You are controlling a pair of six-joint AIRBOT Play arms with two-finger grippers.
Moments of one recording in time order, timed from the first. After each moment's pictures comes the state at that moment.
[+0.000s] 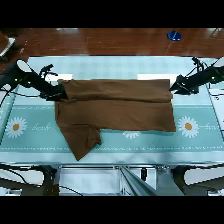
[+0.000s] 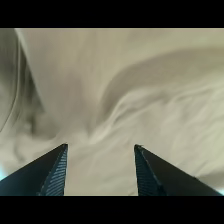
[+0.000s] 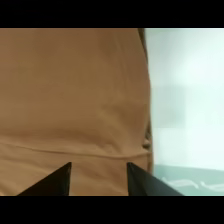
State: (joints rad) left arm 0.12 -1.64 1.32 1.18 -1.34 -1.36; right arm -0.29 -1.66 1.42 -1.12 1.35 1.43
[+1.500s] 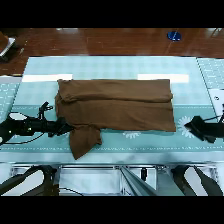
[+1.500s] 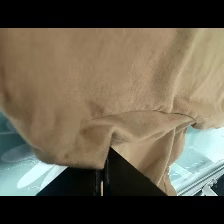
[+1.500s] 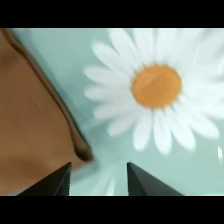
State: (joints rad) left arm 0.25 -1.20 0.42 0.77 -1.05 -1.18; right arm -0.65 -0.85 0.49 -1.14 1.16 1.49
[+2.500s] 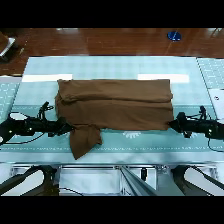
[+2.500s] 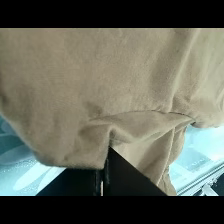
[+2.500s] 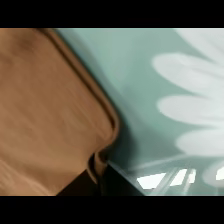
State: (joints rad) left arm 0.24 -1.20 0.43 0.76 -1.05 -1.17; right arm -0.55 -1.19 0.44 -0.76 1.01 1.29
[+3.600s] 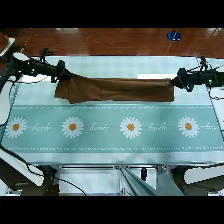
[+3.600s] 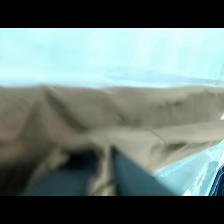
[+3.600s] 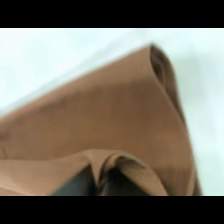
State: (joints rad) left arm 0.15 -1.94 1.66 0.70 -1.23 -1.42; right arm -0.33 -1.70 1.34 -0.77 1.05 1.40
